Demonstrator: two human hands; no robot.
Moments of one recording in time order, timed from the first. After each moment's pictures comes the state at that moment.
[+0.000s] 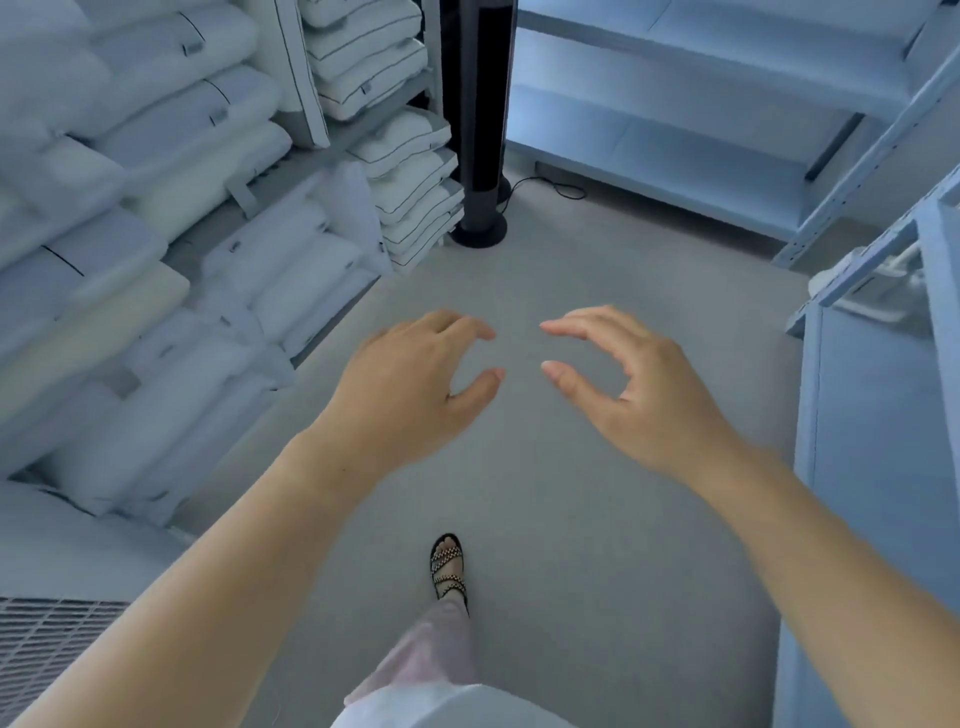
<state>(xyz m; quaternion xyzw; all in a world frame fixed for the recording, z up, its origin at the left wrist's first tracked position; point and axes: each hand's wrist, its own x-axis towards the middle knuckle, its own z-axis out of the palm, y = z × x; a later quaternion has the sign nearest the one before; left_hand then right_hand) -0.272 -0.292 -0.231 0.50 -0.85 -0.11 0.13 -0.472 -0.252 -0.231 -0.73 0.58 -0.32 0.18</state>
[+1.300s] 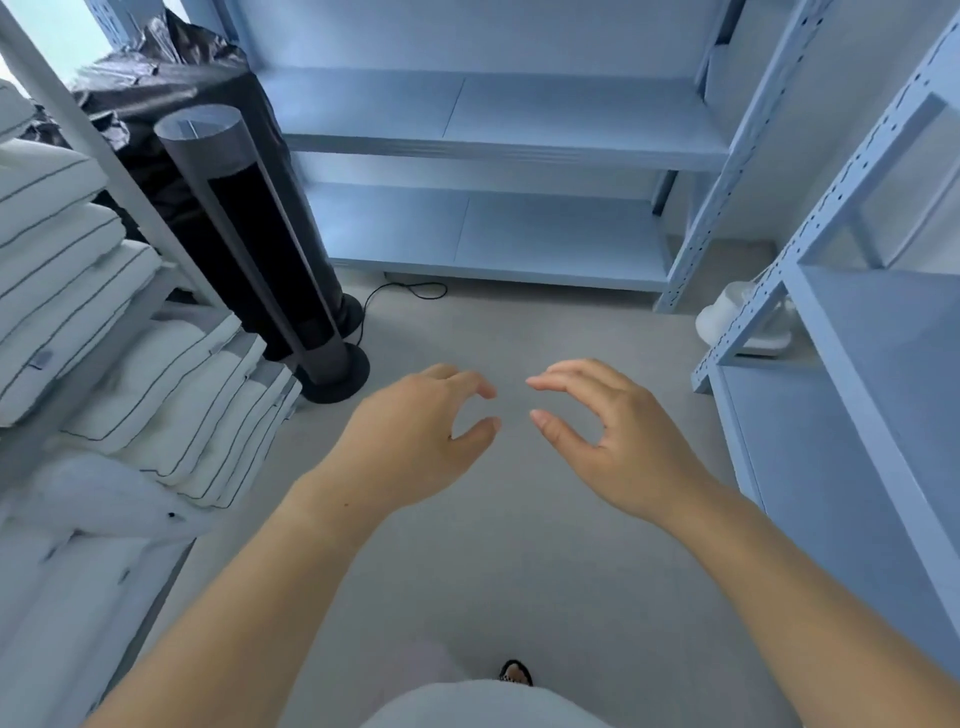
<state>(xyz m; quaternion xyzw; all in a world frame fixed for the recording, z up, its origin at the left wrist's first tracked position) -0.671 -0.782 -0.209 0.36 -0.92 -0.17 0.03 -0.843 -0.680 -0.236 -0.61 0.70 -0.34 0.14</state>
